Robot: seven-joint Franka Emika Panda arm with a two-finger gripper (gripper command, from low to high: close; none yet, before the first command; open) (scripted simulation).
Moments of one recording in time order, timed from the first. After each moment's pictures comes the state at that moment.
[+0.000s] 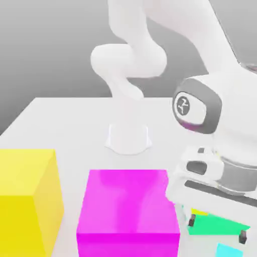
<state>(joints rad) -0.05 0.40 0.39 -2.15 -0.38 2.51 1.80</state>
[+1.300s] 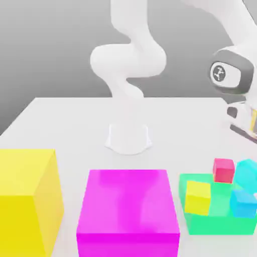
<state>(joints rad) 0.09 0.16 0.49 -2.39 -0.14 2.54 2.61</state>
